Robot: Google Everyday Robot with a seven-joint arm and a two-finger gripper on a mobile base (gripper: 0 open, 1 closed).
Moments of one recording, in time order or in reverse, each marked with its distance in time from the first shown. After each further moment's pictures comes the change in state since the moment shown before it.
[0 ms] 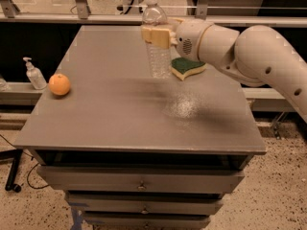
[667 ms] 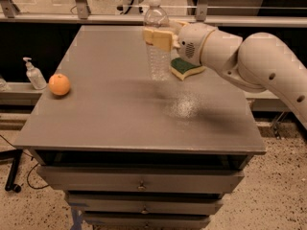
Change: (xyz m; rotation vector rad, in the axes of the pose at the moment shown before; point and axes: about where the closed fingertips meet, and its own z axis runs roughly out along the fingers) arm 0.002 0.002 -0.008 -0.020 -0.045 0.033
